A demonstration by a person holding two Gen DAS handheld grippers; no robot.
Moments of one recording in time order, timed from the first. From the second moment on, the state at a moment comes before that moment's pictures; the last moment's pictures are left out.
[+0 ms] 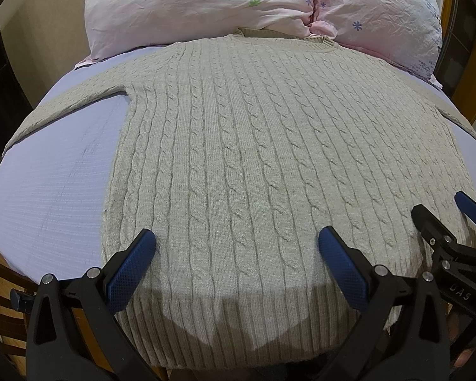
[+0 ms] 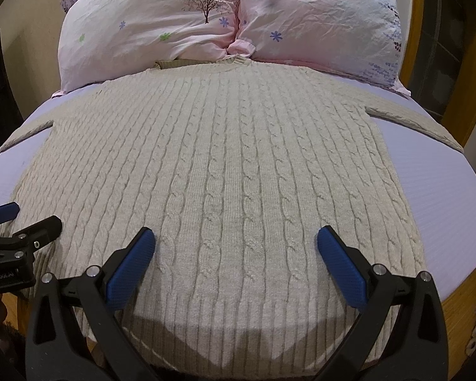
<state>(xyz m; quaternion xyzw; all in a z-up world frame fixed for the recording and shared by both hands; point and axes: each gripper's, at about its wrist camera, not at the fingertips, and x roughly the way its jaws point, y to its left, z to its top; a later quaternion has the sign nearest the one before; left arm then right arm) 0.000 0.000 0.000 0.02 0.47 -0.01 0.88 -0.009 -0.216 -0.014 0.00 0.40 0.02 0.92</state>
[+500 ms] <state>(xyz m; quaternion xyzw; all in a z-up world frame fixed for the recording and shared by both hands) 0.001 0.003 0.018 0.04 0.41 -0.09 0.91 0.061 -0.462 0.050 0.26 0.33 -0.06 0.90</state>
